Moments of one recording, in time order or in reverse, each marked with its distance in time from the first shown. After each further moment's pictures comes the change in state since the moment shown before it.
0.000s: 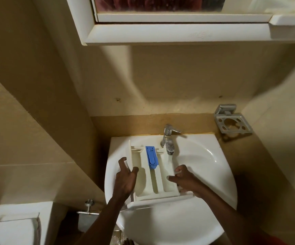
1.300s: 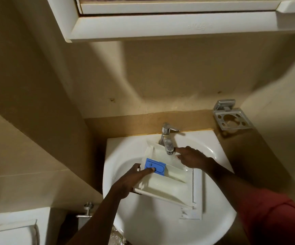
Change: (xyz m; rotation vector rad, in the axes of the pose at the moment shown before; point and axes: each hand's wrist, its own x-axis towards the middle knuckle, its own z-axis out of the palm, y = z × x) left_hand 0.033 0.010 0.003 -0.110 -0.490 -0.260; right_hand 0.052 -0.031 -0.057 -0.716 0.078 -0.187
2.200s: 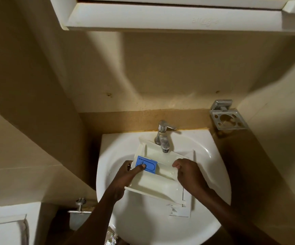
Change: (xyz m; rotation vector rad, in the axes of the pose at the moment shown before) left_hand 0.012 -0.025 0.003 -0.151 0.131 0.185; right_hand -0.070 -0.017 0.047 0.297 0.470 -0.020
